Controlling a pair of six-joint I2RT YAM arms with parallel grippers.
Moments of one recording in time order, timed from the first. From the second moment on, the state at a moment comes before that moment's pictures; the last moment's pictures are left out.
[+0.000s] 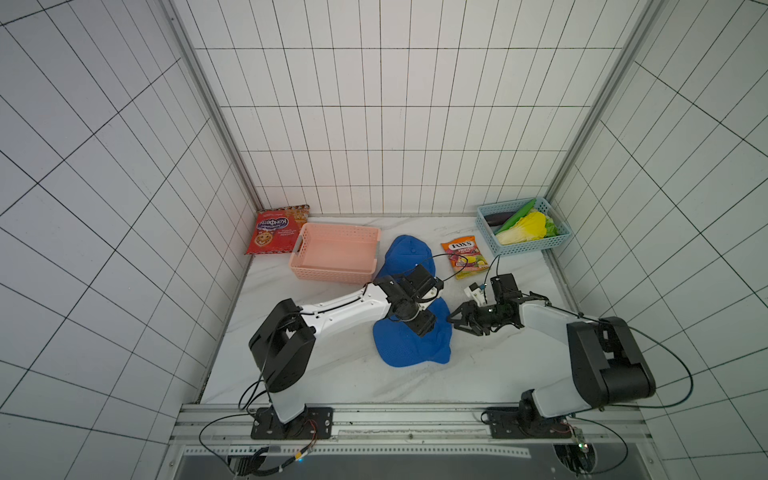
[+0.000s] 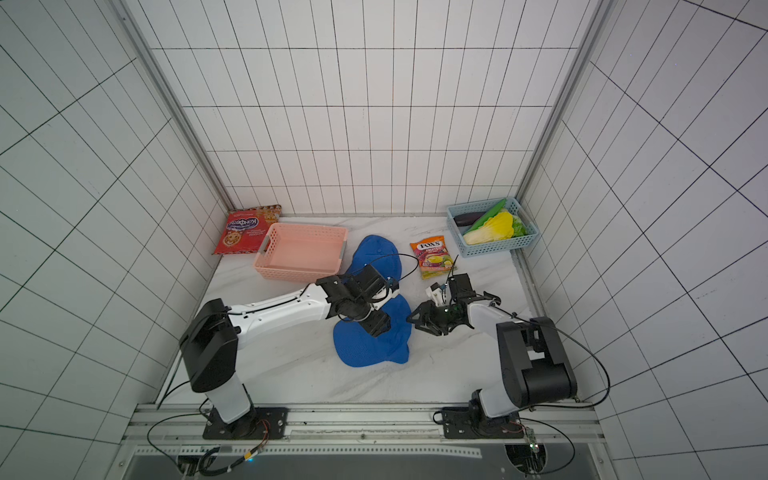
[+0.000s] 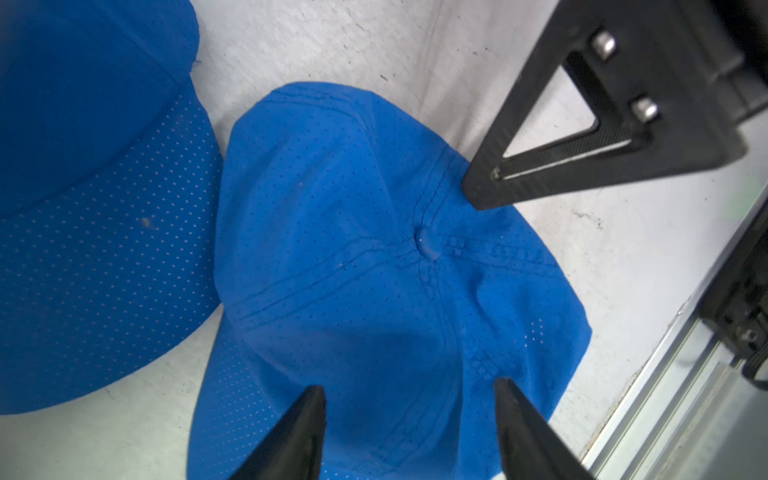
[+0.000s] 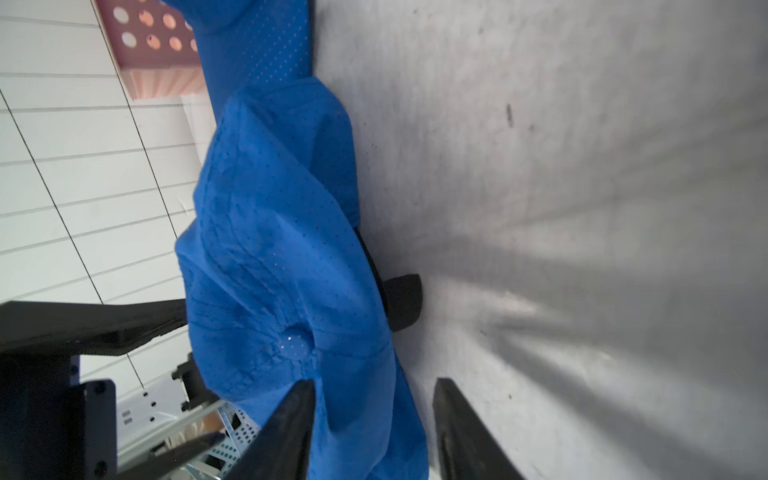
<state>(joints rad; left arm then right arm) -0.92 1.77 1.33 -0.70 0.13 -0.11 0.27 1.51 0.64 -0.31 -0.86 0.47</state>
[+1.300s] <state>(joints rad) -0.59 1.56 0.93 -0.32 0.57 -0.32 0.47 1.16 0.79 -0.71 -0.22 0.41</state>
